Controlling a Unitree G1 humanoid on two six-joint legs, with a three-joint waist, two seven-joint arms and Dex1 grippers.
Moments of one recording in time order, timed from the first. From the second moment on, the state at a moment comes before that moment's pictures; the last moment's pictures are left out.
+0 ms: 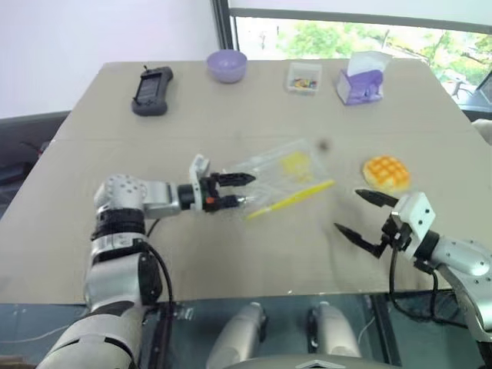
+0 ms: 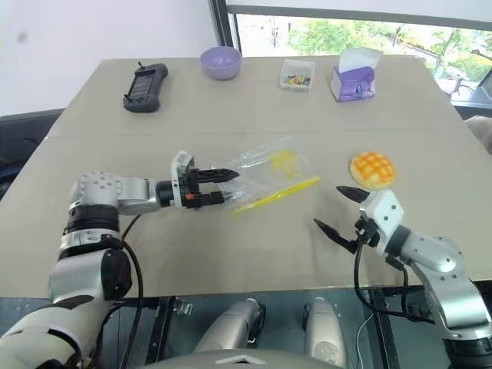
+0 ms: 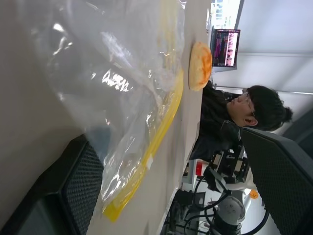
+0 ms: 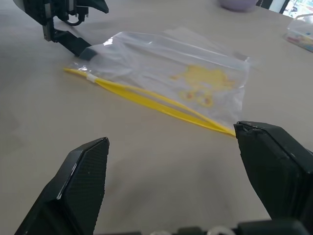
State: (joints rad) left arm -0.82 0.47 0.36 0.69 -0.92 1.56 -0.54; right arm 0.09 -0.64 -0.08 -0.42 0.28 0.14 0.76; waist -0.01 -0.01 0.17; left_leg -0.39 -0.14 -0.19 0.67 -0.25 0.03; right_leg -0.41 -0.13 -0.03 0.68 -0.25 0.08
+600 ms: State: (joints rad) left arm -0.85 0.21 0.68 0.58 -0.88 1.57 -0.19; right arm -0.02 -0.65 -0.07 -0.35 0.20 0.05 0.76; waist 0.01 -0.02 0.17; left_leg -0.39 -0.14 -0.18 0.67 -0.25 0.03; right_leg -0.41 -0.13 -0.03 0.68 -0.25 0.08
